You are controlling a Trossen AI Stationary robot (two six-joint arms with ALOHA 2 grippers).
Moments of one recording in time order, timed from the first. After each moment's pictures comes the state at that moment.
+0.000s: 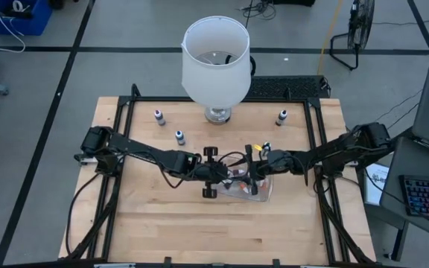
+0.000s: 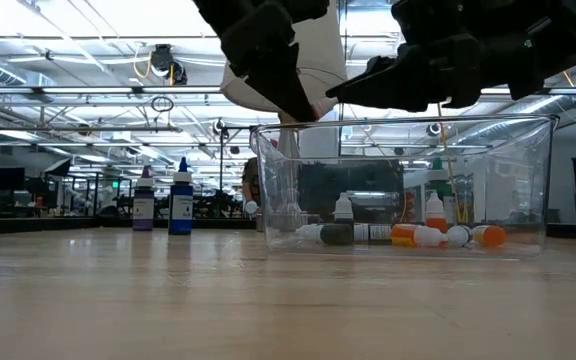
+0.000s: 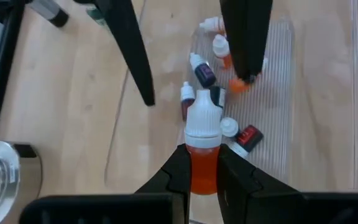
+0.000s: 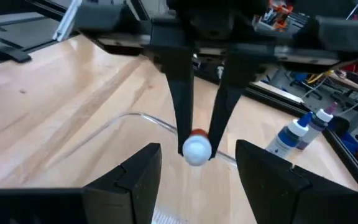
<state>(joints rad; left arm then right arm) -0.19 1.83 1.40 -0.49 -0.33 0.04 0.12 1.46 0.50 0.76 0.05 -0.33</state>
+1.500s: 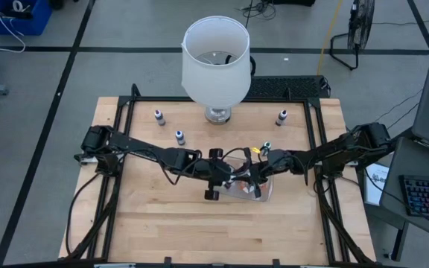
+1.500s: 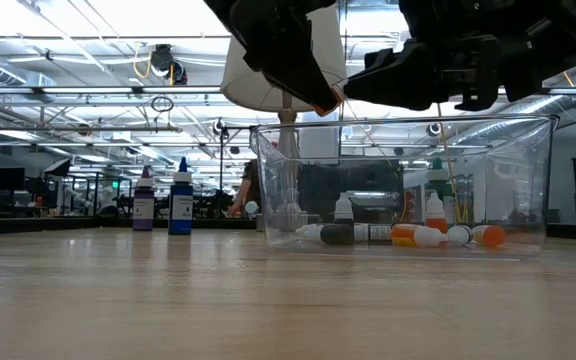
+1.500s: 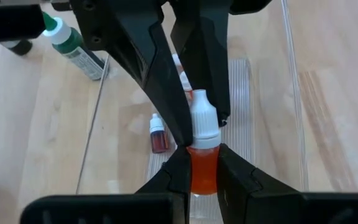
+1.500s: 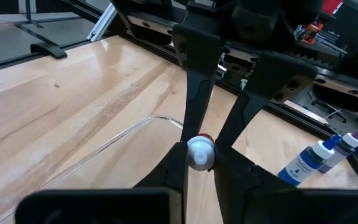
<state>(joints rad) -0.16 1.83 1.40 -0.38 -0.17 0.08 0.12 1.46 0.50 0.76 -0.08 -0.40</state>
